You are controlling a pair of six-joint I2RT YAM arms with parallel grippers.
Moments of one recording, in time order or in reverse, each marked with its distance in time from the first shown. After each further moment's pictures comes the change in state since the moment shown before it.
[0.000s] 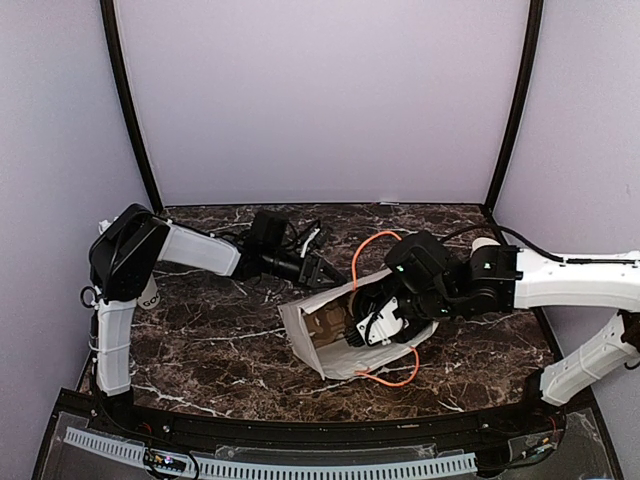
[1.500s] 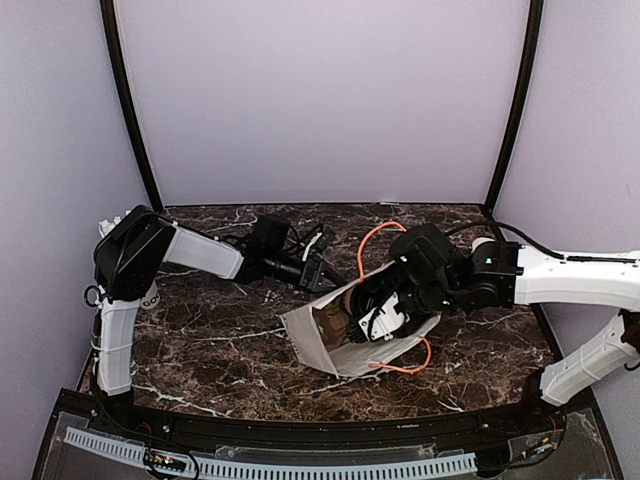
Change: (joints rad) left arm -0.007 0.032 -0.002 0.040 0.043 -0.016; right arm -0.040 0.001 -0.005 0.040 -0.058 -0.085
